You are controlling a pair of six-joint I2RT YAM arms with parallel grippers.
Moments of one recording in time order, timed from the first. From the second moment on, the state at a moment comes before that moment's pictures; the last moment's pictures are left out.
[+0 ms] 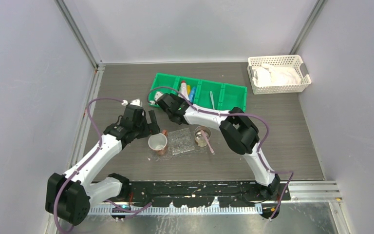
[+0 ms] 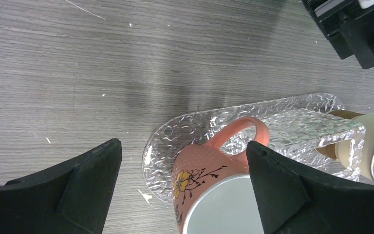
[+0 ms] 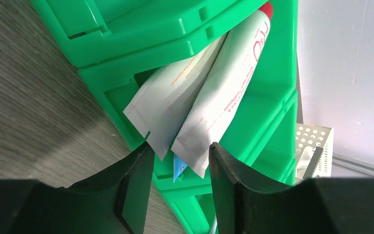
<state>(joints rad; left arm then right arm) -0.38 1.06 0.72 -0.51 -0.10 -0.56 0.92 2.22 1.71 -0.34 0.68 -0.47</state>
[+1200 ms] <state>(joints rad) -0.37 1.06 0.69 -0.47 -0.08 -0.55 0.82 2.19 1.72 -0.25 0.69 -0.31</state>
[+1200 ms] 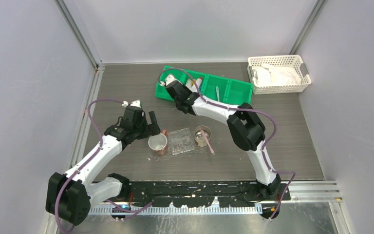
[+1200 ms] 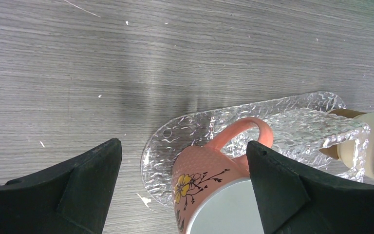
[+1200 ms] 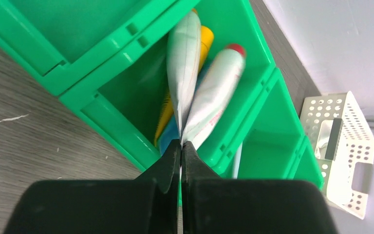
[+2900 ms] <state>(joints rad) -0.37 1.07 0.69 -0.47 -0.07 -0.55 0.62 2.23 2.20 -0.83 0.32 0.09</state>
